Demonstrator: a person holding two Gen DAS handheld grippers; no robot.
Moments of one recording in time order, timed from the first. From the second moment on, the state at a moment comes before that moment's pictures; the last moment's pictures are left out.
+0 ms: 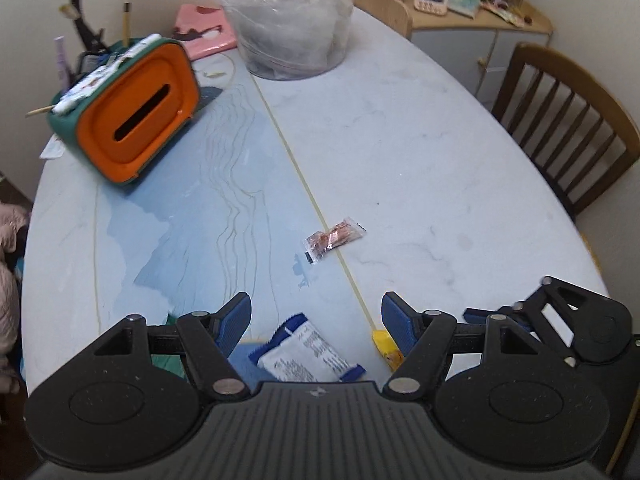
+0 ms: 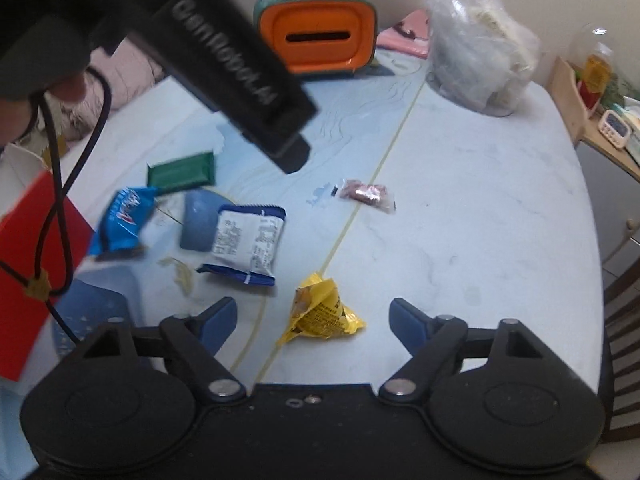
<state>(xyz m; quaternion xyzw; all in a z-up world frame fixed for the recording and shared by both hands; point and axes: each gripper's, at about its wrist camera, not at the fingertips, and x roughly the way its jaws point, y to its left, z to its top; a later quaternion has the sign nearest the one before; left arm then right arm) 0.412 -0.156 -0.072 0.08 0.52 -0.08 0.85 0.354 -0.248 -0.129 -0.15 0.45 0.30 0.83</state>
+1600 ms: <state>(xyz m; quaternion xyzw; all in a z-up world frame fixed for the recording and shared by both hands) 0.504 -0.169 -0.158 0.07 0.56 -0.07 0.82 0.391 -0.271 -0.158 -0.08 0.49 0.29 0.82</state>
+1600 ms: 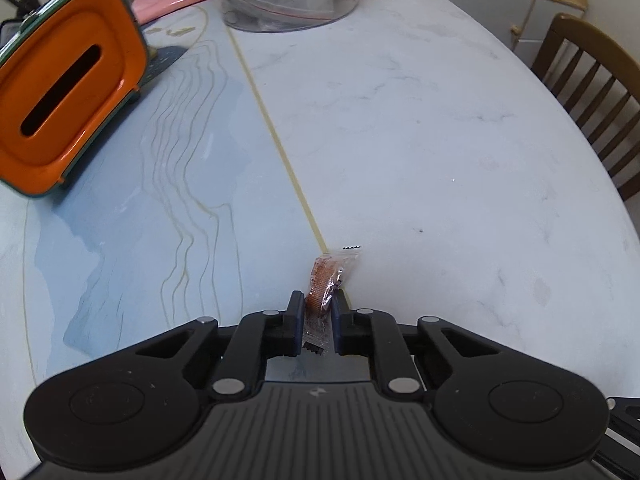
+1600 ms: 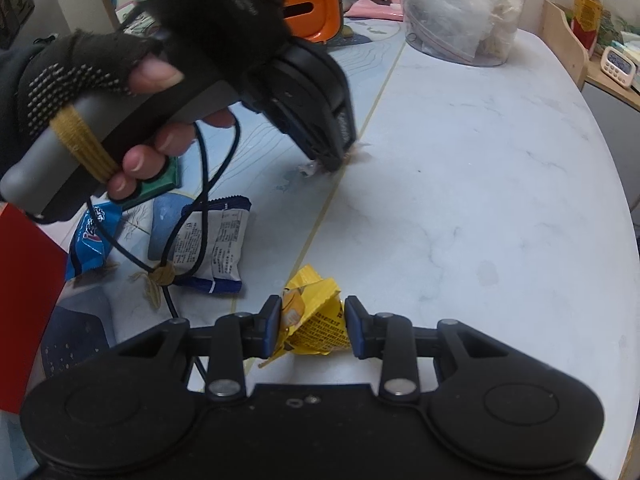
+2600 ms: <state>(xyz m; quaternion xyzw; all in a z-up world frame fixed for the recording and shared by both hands) 0.327 -0.118 -0.015 -0.03 0.52 -0.08 0.85 0.271 -0.285 -0.042 -0.05 0.44 0.28 0.85</state>
